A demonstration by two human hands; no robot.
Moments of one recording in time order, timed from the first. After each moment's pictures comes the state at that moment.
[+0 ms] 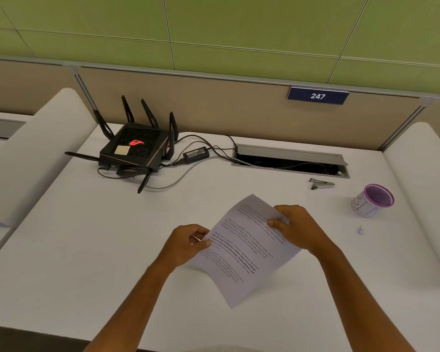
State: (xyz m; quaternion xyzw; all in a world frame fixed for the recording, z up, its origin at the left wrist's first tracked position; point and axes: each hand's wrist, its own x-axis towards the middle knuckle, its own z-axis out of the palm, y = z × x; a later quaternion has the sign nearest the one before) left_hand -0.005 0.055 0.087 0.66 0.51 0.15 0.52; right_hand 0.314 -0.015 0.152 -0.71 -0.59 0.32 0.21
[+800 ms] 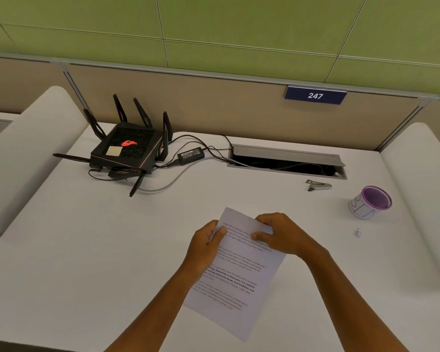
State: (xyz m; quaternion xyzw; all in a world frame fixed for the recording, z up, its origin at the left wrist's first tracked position) left_hand 0.065 0.032 0.097 0.59 0.50 0.26 0.58; right_hand 0.309 0.005 0.129 -0.67 -0.63 0.36 0.14
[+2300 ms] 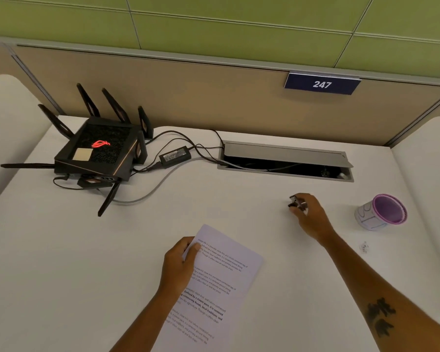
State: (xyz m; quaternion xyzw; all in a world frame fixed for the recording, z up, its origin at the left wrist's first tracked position) left_hand 0.064 0.082 0.022 0.57 0.60 0.25 0.50; right_hand 0.465 0.078 0.025 -0.81 -0.44 0.28 0.28
